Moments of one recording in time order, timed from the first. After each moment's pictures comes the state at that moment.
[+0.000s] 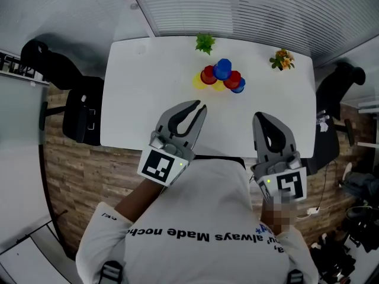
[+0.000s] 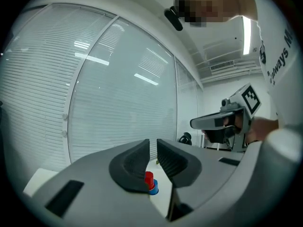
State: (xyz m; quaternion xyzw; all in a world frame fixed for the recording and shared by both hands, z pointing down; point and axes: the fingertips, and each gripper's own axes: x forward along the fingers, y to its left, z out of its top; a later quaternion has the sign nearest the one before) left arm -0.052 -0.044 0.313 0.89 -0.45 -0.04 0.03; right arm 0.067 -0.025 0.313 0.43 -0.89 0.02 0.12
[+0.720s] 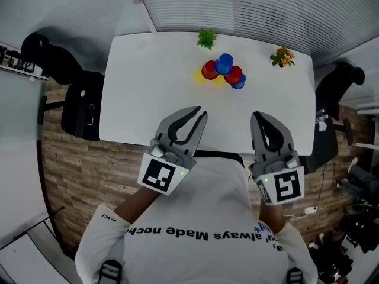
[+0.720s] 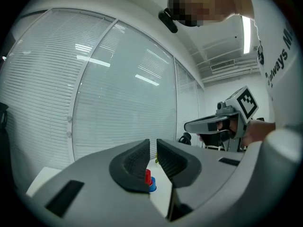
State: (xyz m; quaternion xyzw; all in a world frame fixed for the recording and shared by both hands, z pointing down) left arm -0.054 -0.008 0.309 0.88 -0.46 -0.03 0.04; right arm 0.058 -0.008 0.316 0.42 -0.90 0.01 0.12
